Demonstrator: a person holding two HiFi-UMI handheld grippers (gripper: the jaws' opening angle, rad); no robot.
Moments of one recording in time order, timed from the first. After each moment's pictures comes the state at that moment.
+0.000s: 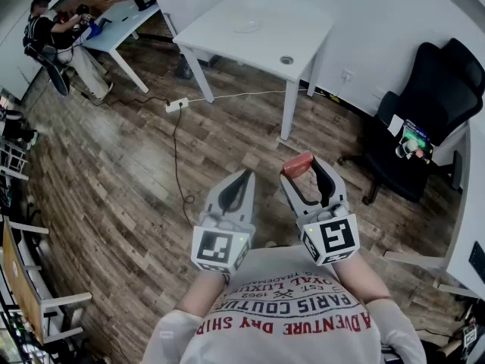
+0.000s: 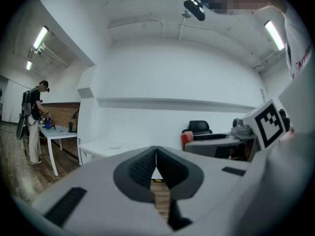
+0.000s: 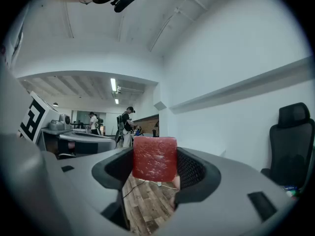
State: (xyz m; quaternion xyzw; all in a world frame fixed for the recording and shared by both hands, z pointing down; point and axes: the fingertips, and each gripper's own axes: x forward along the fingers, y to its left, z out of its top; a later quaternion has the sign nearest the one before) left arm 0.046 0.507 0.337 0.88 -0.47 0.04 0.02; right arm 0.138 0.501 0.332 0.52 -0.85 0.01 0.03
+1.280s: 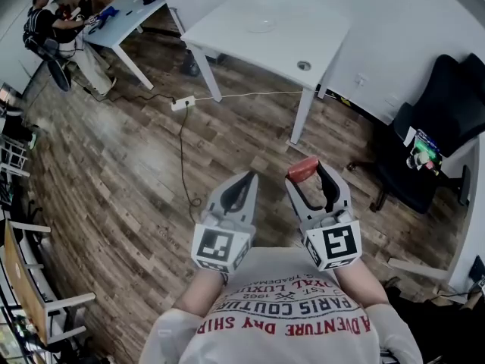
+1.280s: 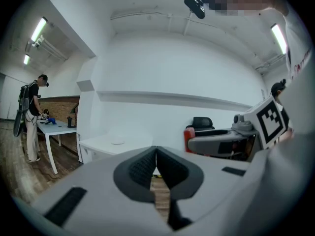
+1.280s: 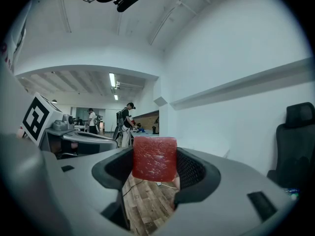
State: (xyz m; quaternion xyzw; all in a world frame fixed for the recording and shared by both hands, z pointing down) left arm 0.003 0.433 0.355 0.88 -0.46 0.06 0.05; right arm 0.099 0.433 0.343 0.52 -0.85 0.02 0.06
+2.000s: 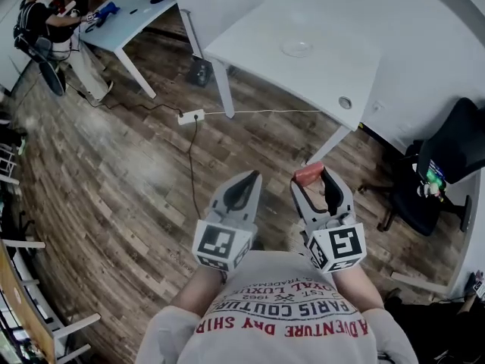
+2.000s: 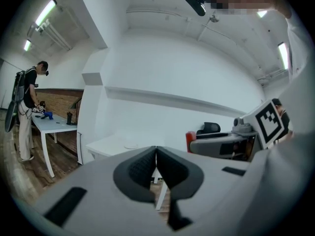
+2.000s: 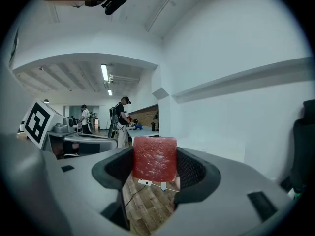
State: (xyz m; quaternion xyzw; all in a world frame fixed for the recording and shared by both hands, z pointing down) left arm -0.172 0.256 0.350 0.90 -0.43 0.04 0.07; right arm -0.072 0.262 0.339 0.54 -0.84 0.05 0.07
